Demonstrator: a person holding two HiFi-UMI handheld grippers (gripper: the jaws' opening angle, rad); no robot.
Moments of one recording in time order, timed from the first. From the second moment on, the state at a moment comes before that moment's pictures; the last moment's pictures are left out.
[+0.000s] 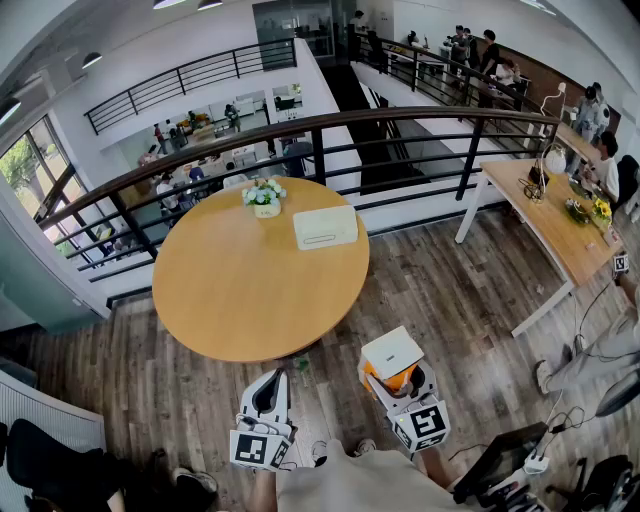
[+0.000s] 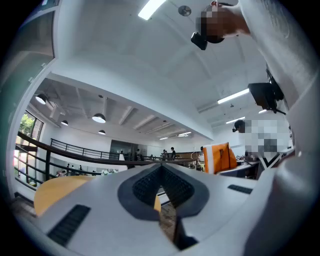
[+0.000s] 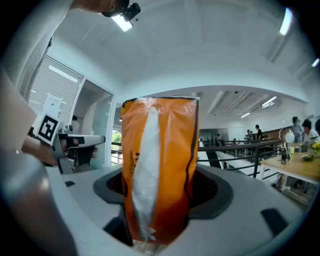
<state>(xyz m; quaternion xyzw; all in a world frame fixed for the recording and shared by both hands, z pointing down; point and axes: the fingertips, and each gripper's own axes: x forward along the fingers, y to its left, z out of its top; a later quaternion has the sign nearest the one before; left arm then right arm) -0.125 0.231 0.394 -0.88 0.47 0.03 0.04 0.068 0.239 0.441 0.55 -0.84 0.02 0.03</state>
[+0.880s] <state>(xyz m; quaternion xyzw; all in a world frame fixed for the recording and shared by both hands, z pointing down) -0.115 0.240 0.389 -0.88 0.47 0.03 0.03 0.077 0.245 0.436 0.55 -0.84 0.03 0.02</state>
